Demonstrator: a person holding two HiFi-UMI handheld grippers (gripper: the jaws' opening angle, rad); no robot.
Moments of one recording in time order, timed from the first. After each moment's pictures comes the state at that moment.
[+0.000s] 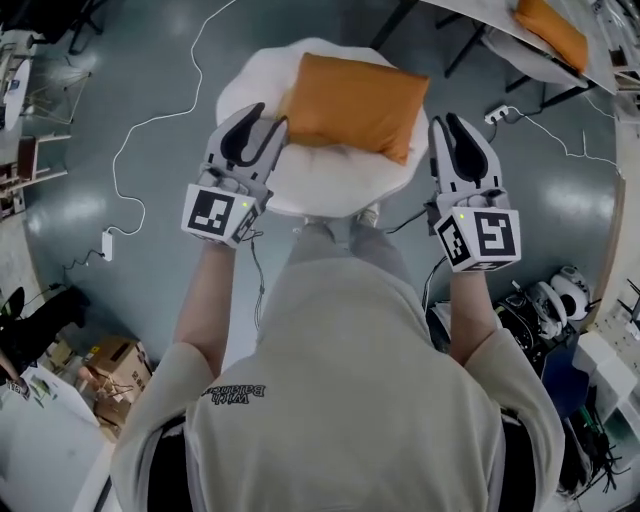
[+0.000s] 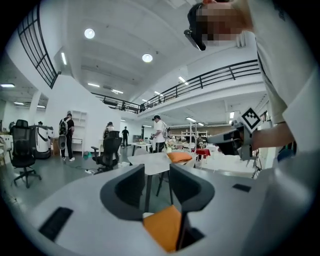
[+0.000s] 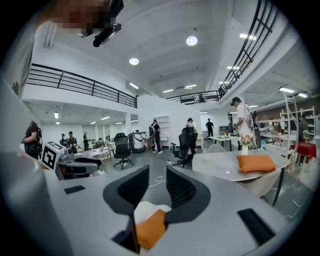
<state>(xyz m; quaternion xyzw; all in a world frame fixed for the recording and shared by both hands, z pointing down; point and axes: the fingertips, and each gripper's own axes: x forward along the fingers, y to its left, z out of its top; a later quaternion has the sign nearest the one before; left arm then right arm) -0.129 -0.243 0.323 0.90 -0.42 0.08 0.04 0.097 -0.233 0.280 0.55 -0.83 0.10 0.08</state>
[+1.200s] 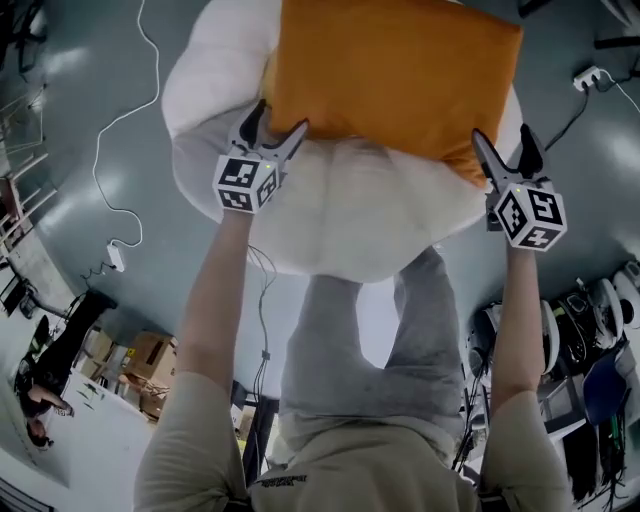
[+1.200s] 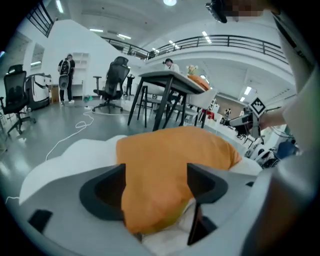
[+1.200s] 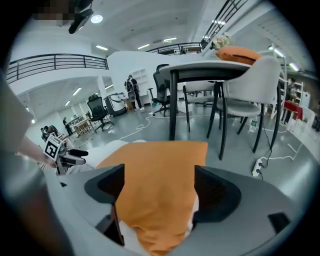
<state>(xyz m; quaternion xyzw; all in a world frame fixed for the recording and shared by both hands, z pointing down) -0.153 -0.357 0.921 0.86 -0.38 0.28 0.22 0.207 -0.321 0.857 0.57 -0.74 0.30 0.22</state>
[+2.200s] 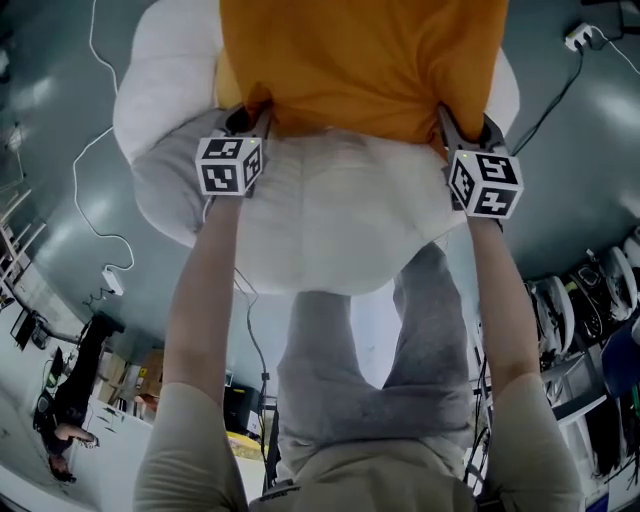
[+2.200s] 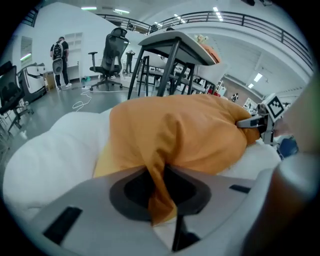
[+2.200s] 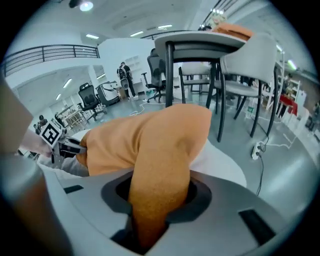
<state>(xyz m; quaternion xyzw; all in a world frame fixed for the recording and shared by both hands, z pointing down) -0.140 -0.355 1.030 0.80 -0.35 0.39 0.28 0.181 -0.293 0.975 0.58 -0.70 0.33 0.27</state>
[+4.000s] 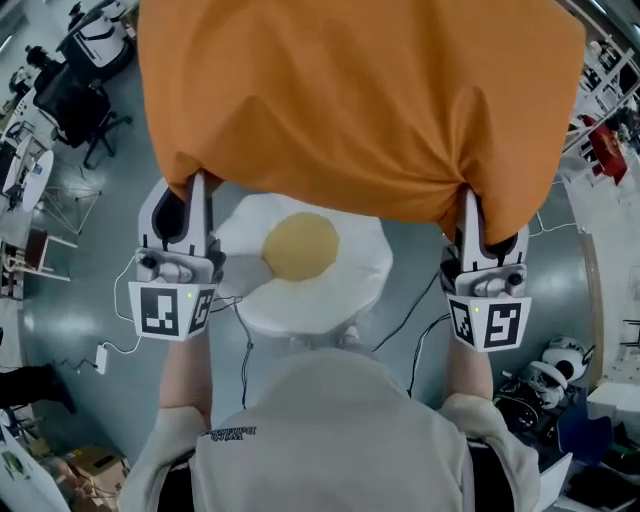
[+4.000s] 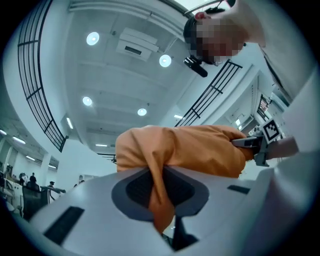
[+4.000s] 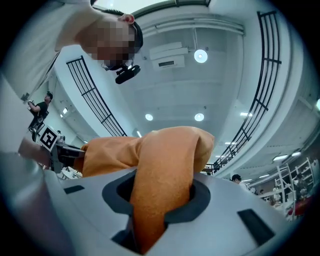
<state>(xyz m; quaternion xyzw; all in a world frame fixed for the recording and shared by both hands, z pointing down) -0.135 -0.205 0.019 0.84 -0.50 -0.10 -0.22 0.182 -0.147 0.003 0.58 -0.76 -0.26 -0.12</state>
